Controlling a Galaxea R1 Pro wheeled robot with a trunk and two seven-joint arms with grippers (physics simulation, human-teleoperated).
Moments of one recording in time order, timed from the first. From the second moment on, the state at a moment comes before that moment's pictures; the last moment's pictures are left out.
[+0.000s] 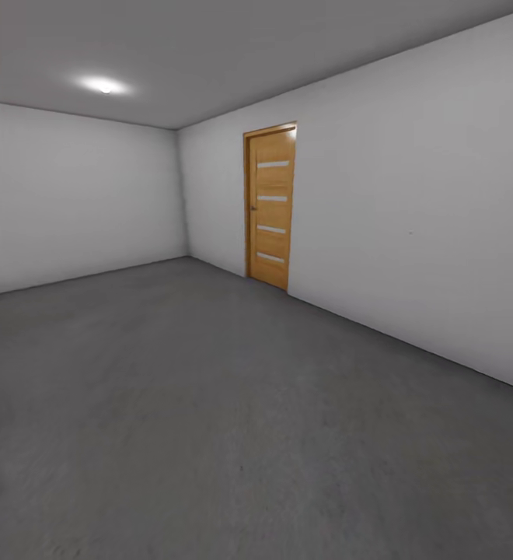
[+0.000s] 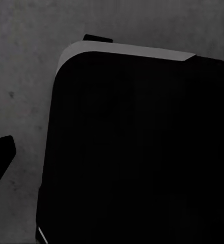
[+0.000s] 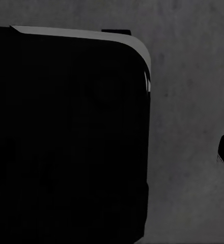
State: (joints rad) left arm 0.00 -0.02 0.03 -0.03 0.15 -0.11 0.00; right arm 0.00 -0.02 0.01 0.00 0.00 -0.12 0.00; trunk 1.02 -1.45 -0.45
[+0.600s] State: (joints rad) left arm 0.00 -0.02 0.03 -0.03 0.15 -0.11 0.01; right arm 0.00 -0.01 0.00 0.00 0.01 -0.12 0.00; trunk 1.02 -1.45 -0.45
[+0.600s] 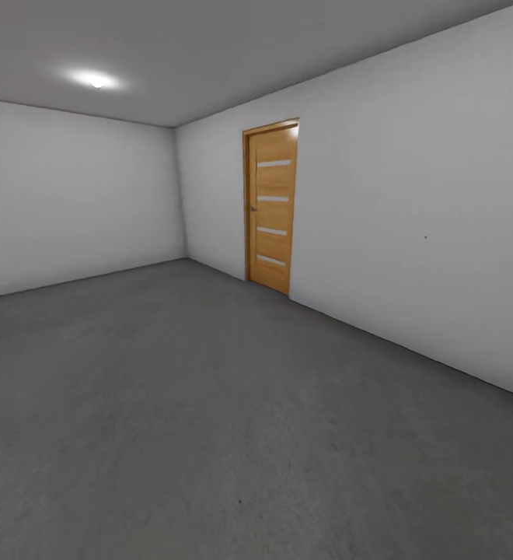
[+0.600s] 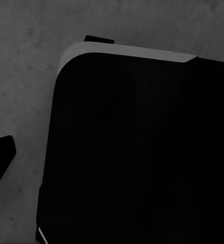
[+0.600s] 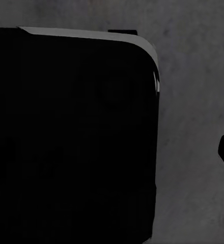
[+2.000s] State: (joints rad) left arm 0.00 -0.02 0.03 -0.03 0.15 -0.11 0.00; right arm 0.00 -0.01 0.00 0.00 0.01 -0.12 0.00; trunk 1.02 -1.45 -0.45
